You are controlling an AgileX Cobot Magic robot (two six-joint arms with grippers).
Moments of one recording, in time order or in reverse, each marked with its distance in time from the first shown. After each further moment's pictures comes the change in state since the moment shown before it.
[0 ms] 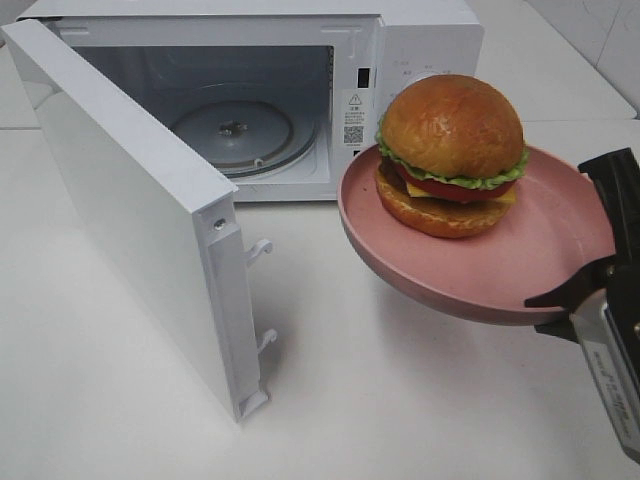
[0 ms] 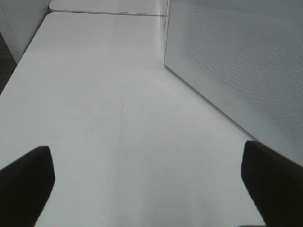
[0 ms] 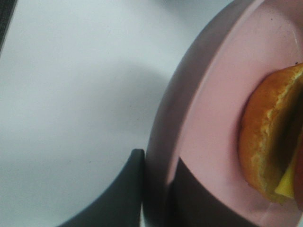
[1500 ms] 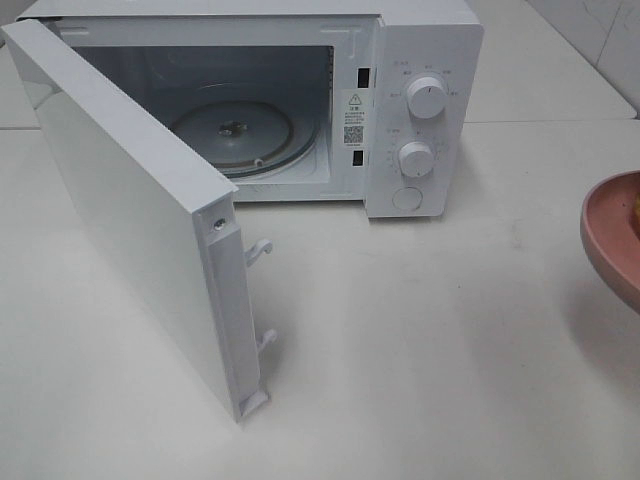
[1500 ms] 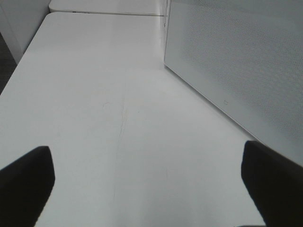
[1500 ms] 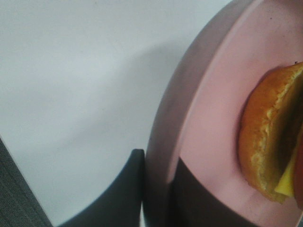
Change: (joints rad) left arm 0.000 0.000 0.000 0.000 0.000 0.000; right arm 0.000 -0.241 0.144 -0.495 0.384 0.880
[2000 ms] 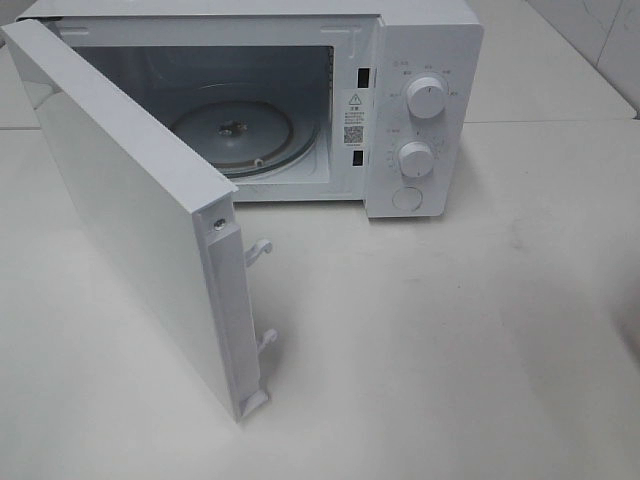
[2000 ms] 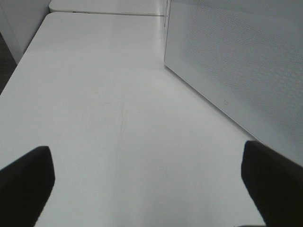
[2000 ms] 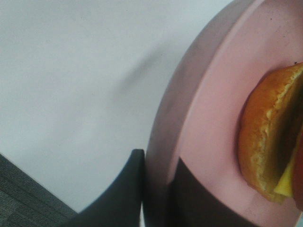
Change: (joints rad) left arm 0.000 0.000 0.000 0.000 0.000 0.000; right arm 0.000 0.068 0.000 -0.088 0.060 0.371
